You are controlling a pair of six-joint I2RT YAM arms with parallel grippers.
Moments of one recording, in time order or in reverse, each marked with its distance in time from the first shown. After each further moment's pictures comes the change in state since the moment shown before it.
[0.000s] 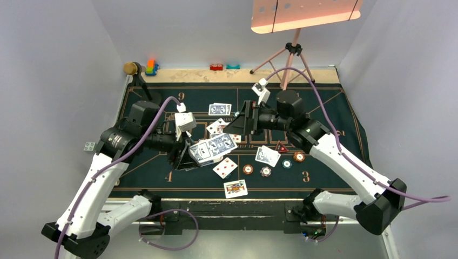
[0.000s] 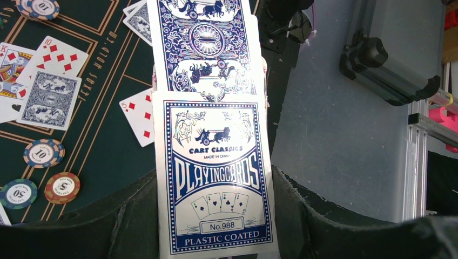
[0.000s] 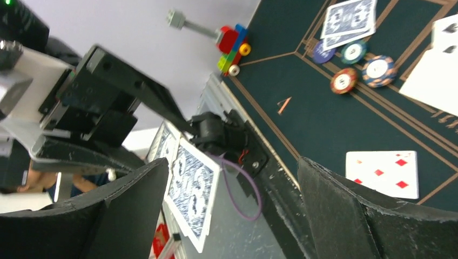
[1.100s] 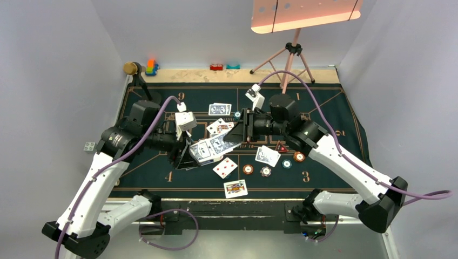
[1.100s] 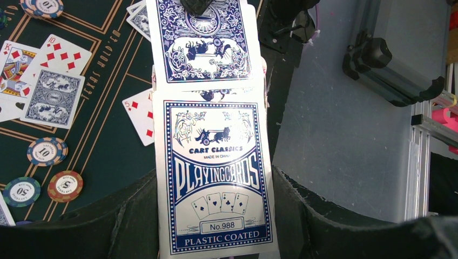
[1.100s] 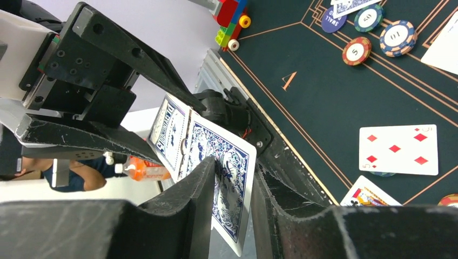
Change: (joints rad) left arm 0.000 0.009 0.000 0.007 -0.011 0.000; right arm 0.123 0.006 0.033 -0.098 0.057 0.006
